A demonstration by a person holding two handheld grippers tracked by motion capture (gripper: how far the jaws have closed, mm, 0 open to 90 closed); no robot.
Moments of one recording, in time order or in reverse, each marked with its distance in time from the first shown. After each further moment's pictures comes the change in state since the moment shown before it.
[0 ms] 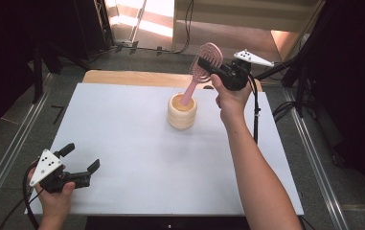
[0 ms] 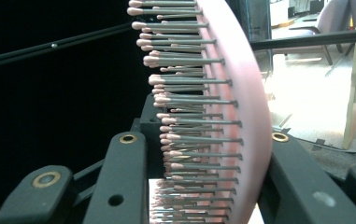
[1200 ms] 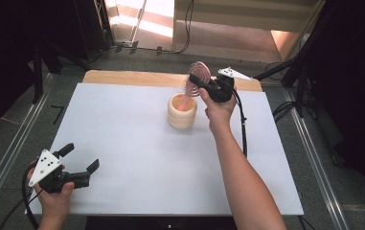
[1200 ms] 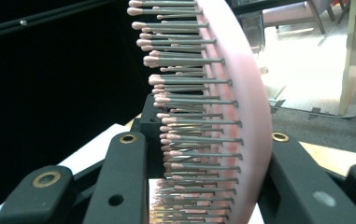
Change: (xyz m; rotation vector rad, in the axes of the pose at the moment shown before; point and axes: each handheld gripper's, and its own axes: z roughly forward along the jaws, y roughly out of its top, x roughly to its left) left arm 0.001 0.000 -0.001 -0.002 0.002 0.001; right arm -0.019 -0.066 0.034 0.072 -0.047 0.059
